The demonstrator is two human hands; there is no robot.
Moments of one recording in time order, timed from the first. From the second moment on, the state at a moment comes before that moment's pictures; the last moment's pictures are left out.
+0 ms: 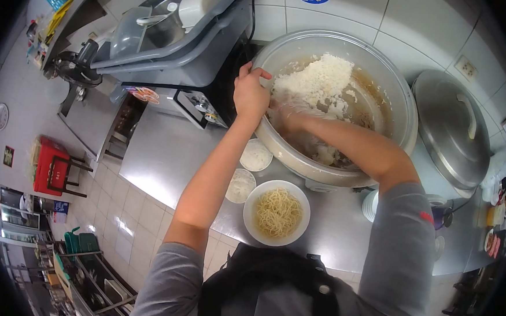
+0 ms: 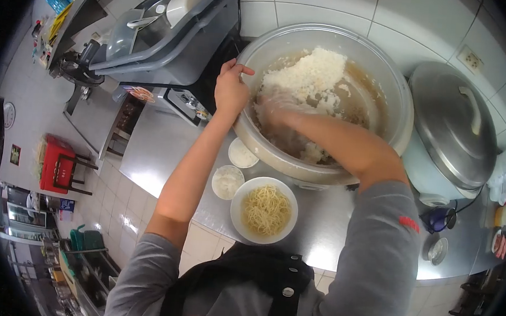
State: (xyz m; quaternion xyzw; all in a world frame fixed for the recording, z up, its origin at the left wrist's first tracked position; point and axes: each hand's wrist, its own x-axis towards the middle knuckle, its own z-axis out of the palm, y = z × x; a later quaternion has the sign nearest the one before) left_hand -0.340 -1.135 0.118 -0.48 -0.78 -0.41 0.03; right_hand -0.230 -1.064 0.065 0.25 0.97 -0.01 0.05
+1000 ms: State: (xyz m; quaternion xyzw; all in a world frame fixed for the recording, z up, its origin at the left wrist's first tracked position) left_hand -0.343 -1.134 0.115 -0.48 -0.77 -0.42 0.05; right_hand -0.103 -1.008 0.120 0.35 0.89 -0.26 -0.14
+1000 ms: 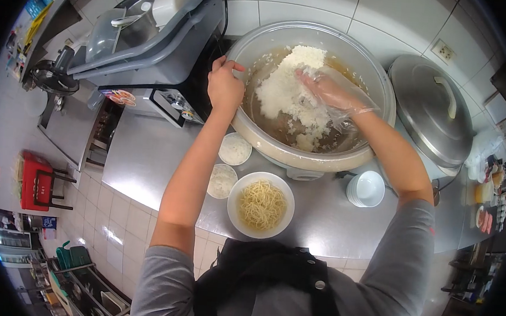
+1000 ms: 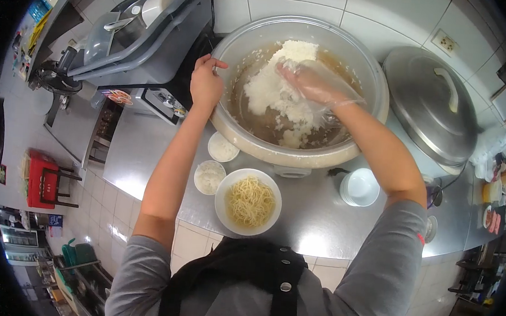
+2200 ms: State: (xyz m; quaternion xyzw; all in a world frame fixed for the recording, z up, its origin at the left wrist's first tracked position) left_hand -0.344 -1.134 0.114 -0.47 -0.77 -0.43 0.04; right_hand -0.204 -0.997 0.051 0.23 0.97 -0.11 0.02
